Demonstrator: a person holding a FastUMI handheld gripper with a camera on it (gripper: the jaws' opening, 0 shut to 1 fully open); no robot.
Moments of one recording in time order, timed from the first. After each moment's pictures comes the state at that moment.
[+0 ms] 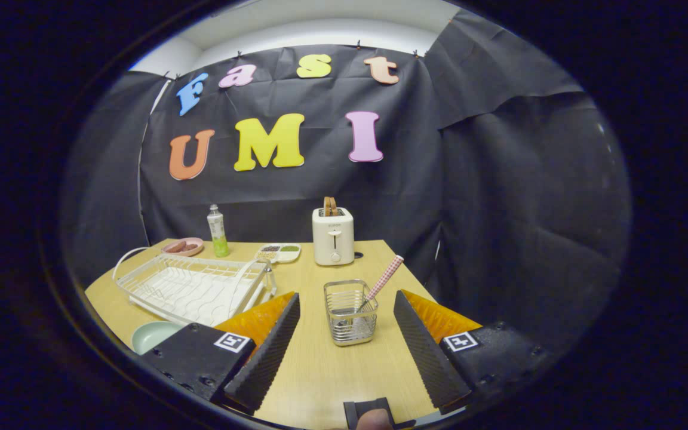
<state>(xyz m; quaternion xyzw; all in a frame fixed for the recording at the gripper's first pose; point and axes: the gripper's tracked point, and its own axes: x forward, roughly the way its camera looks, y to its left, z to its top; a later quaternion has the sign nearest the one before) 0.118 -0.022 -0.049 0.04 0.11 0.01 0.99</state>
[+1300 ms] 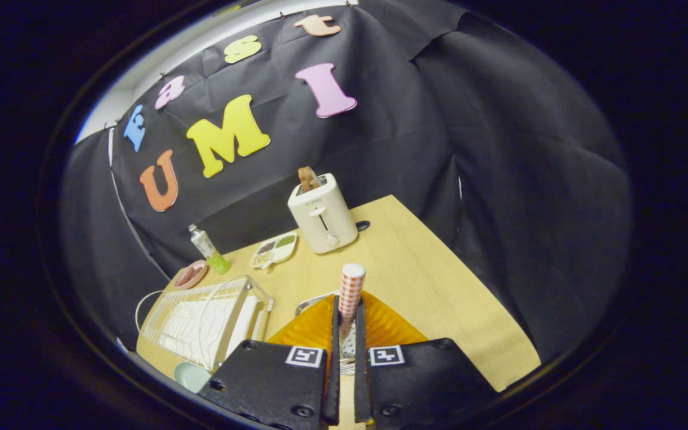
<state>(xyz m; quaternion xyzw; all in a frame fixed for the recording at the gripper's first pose) 0.224 -0.032 -0.068 0.18 0.22 0.06 0.96</state>
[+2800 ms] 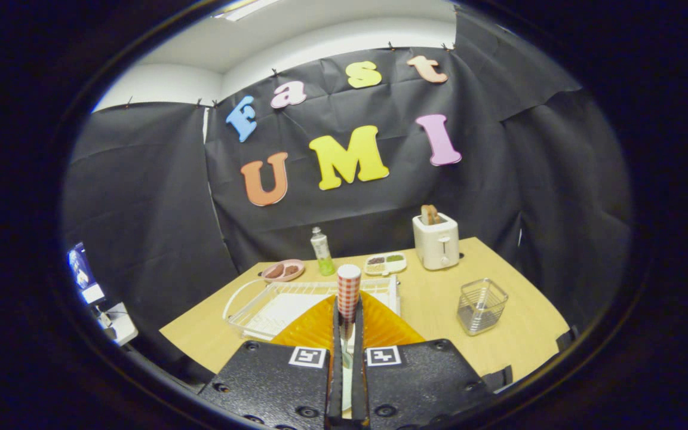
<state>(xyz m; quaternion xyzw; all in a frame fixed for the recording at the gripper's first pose) 0.025 0.184 0.000 0.08 0.10 0.18 0.97</state>
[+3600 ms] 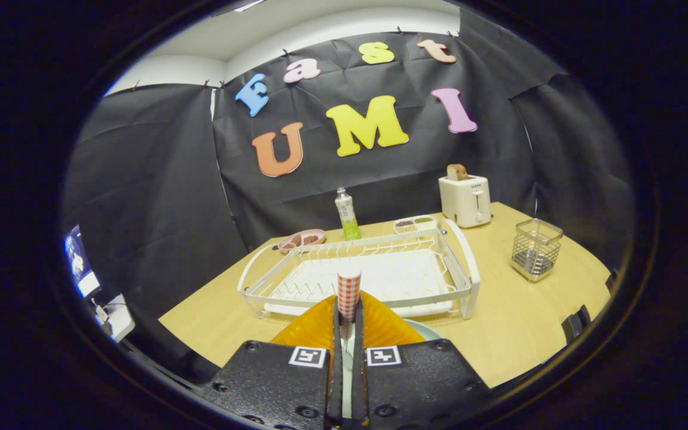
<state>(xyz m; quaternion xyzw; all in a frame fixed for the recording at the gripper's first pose) 0.017 0.289 -0.094 0.09 0.14 0.19 0.97</state>
